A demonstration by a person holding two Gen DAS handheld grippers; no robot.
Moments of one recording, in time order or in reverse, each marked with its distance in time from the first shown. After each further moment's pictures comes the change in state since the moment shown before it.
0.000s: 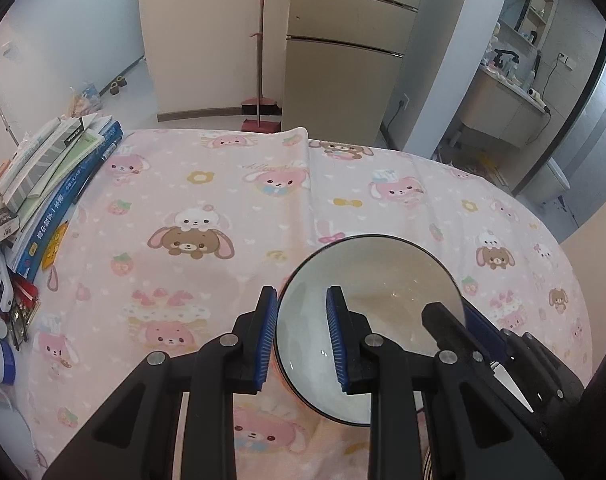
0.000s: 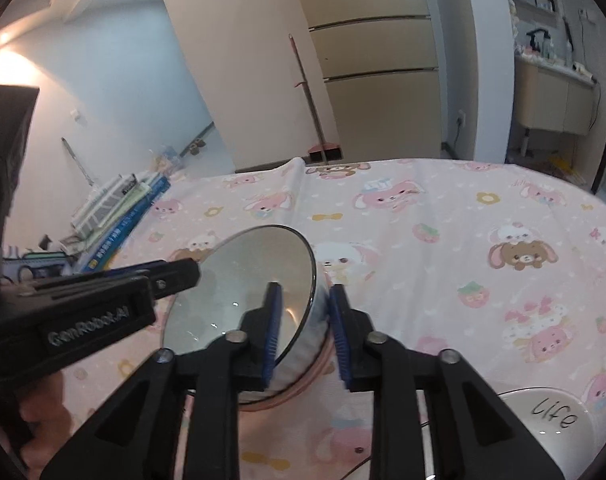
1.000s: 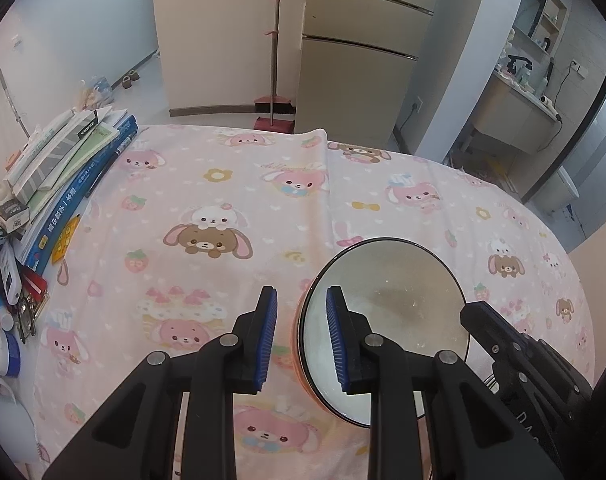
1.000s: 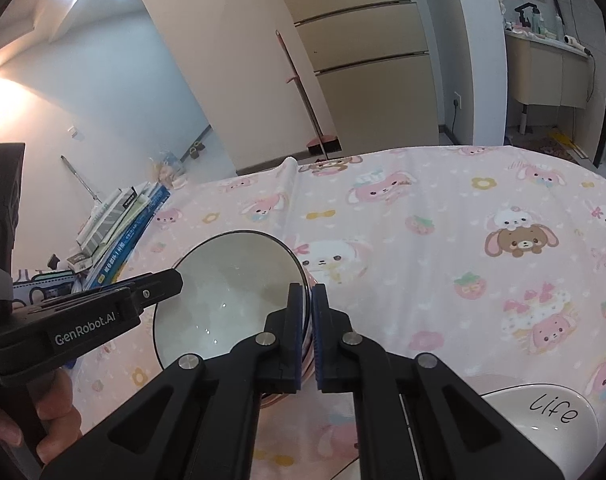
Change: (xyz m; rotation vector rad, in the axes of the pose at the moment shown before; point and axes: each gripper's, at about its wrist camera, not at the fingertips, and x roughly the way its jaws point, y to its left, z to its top) left arm -0.002 0.010 0.003 -0.038 -0.002 0.033; right arm -0.004 -0.022 0.006 0.100 0.028 0.058
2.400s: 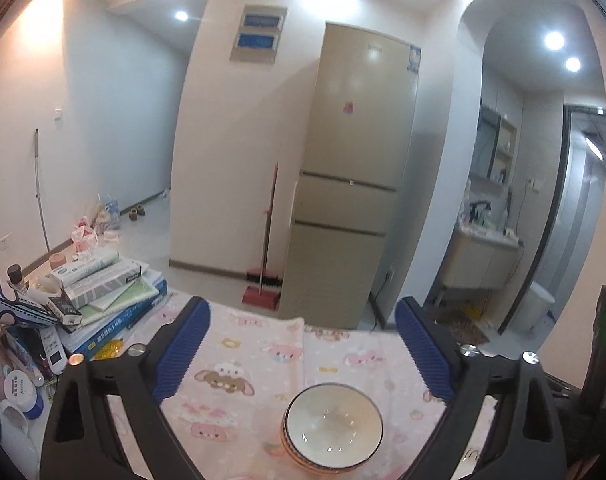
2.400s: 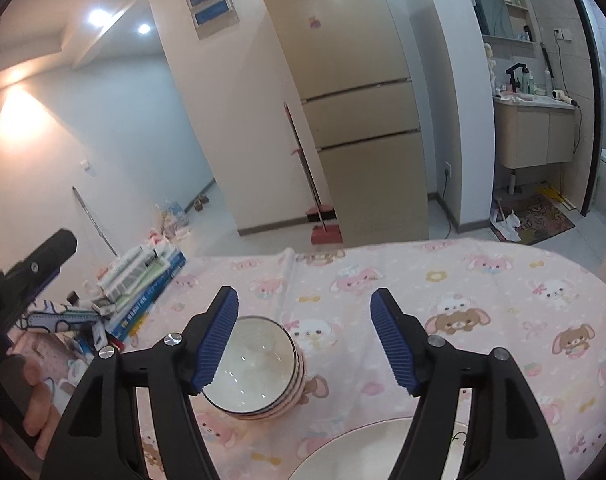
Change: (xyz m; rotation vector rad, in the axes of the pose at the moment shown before) left arm -0.186 0.008 -0.024 -0.059 -0.695 -0.070; right arm -0.119 -0.001 0.042 -0.056 -0.244 -0.001
